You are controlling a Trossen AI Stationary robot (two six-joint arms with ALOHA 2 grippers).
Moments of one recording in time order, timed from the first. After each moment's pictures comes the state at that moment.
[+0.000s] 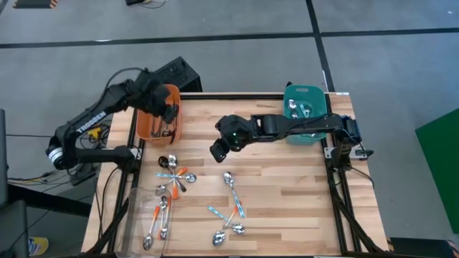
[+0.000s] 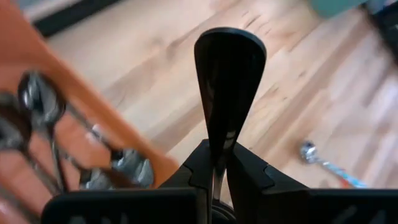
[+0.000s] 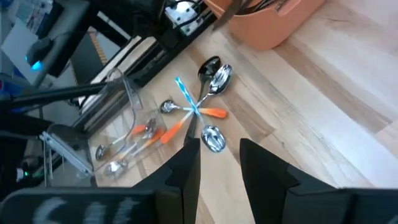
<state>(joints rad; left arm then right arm) 0.80 1.10 1.13 -1.02 0.31 -0.23 0.01 1.85 1.79 -0.61 0.04 0.73</state>
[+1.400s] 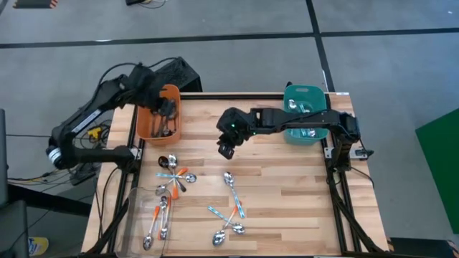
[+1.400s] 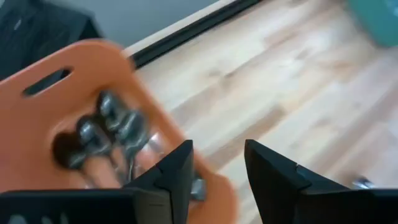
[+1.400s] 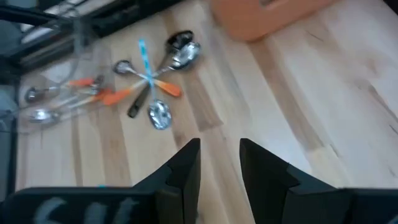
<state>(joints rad) 0.80 1.10 1.25 -1.10 0.06 -0.22 -0.09 1.85 1.71 -0.64 -0.03 0.33</state>
